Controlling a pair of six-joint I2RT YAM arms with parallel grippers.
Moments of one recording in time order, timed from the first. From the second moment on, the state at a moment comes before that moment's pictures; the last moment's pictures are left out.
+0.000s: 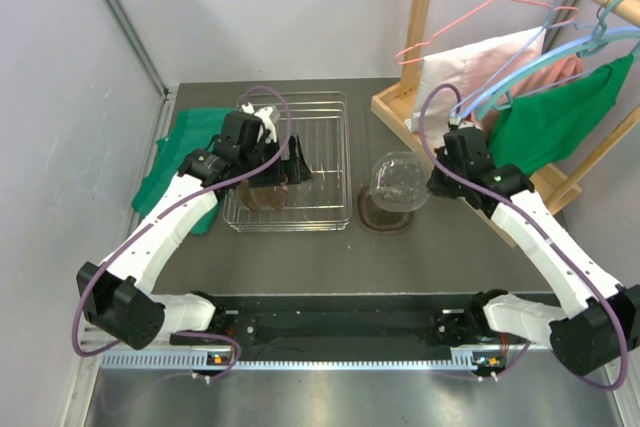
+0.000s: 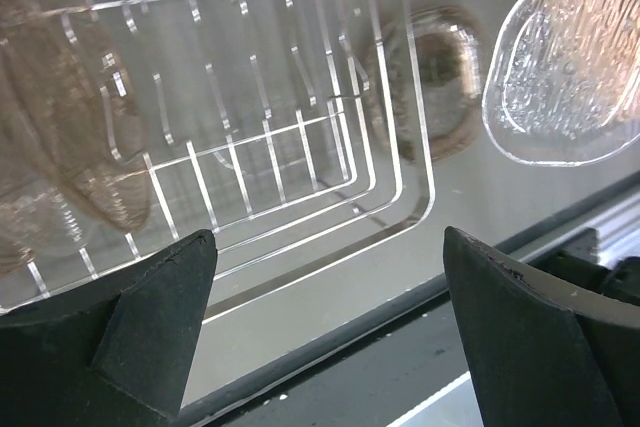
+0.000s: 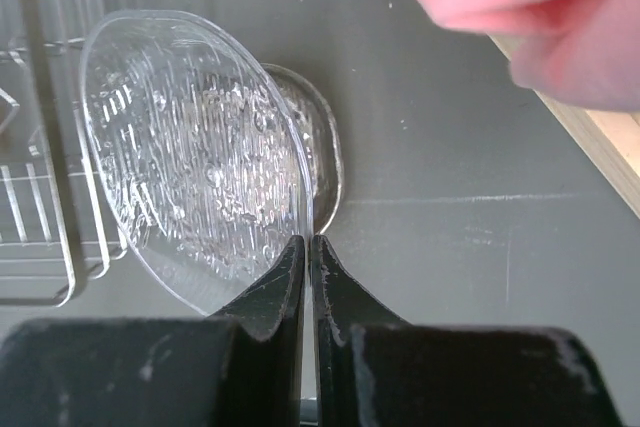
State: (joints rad) left arm -0.44 1.28 1.23 -0.71 0.22 -0.49; right arm 0.40 1.13 1.05 -0.74 0.16 0.49
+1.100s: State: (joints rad) left arm -0.55 1.34 1.06 -0.20 0.47 -0.81; right arm 0.52 1.09 0.98 -0.48 -0.17 0.69
